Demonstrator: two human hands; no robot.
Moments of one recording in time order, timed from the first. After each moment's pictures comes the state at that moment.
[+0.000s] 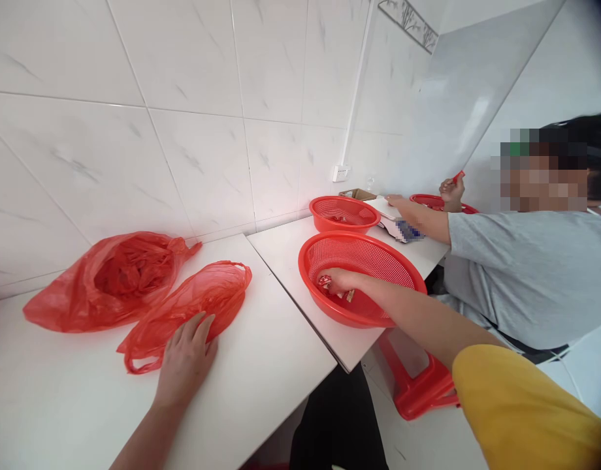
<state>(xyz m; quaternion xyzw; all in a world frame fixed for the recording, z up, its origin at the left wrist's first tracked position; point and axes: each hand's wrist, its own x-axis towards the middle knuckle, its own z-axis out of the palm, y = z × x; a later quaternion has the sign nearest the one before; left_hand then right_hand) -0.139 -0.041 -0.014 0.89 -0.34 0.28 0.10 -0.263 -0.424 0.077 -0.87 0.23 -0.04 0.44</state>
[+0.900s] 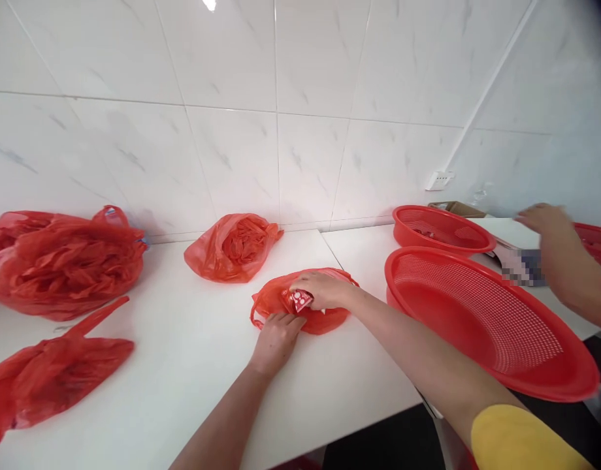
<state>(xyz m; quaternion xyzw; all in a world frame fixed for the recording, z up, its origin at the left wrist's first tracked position) -0.151 -0.031 -0.017 0.85 -0.45 0.19 0.19 -0.134 -0.223 0.088 -0.96 -0.26 0.04 0.13</state>
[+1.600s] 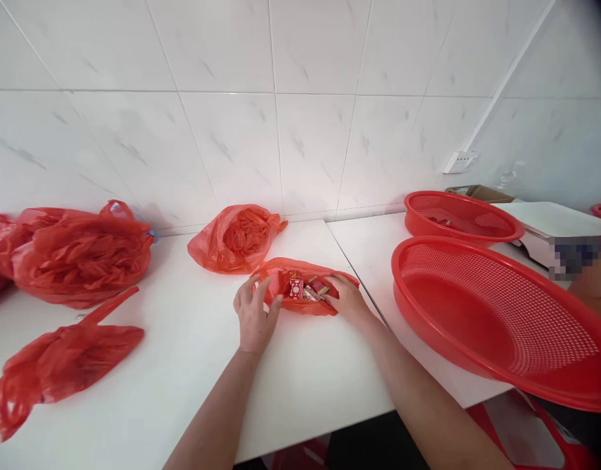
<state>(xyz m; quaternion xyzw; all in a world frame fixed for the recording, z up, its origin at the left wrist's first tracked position) -0.136 -0.016 -0.001 0.87 -0.17 0.33 0.31 -0.155 -0.263 -0.018 -0.92 -0.02 -0.18 0.34</state>
